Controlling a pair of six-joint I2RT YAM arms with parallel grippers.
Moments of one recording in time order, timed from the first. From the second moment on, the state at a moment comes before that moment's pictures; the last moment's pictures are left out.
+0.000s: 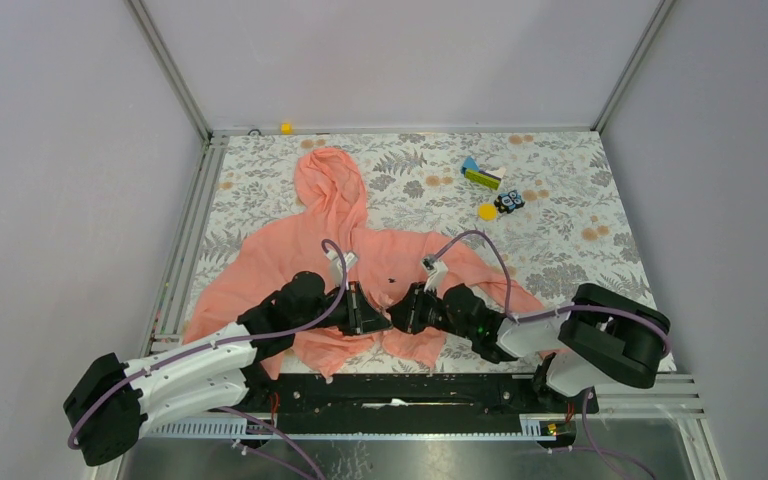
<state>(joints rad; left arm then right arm) -0.88 0.86 0.34 0.12 0.36 -0.97 1.04 1.46 0.30 0.90 -0.07 0.90</state>
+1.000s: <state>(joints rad) -0.88 1.07 0.62 -0.40 -0.43 -0.97 1.05 1.06 0.11 0.49 -0.06 1.26</state>
